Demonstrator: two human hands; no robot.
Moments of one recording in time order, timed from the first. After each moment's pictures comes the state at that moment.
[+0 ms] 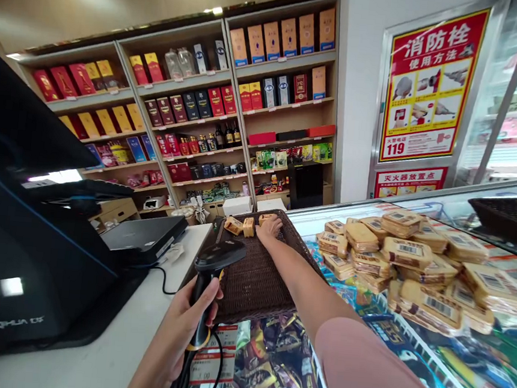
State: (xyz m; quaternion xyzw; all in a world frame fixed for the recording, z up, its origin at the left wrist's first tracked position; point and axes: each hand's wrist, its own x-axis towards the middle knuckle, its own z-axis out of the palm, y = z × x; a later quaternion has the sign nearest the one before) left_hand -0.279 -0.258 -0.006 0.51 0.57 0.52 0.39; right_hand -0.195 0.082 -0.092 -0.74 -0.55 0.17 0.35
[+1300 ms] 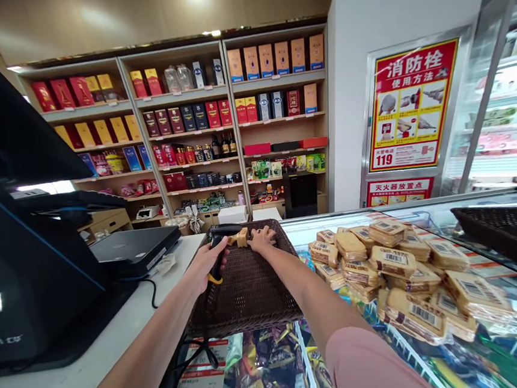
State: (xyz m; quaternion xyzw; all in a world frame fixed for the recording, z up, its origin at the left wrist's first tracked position) left_hand -0.280 -0.130 0.009 0.43 0.57 0.57 0.42; right_hand -0.185 0.075 -0.090 -0.65 -0.68 0.20 0.27
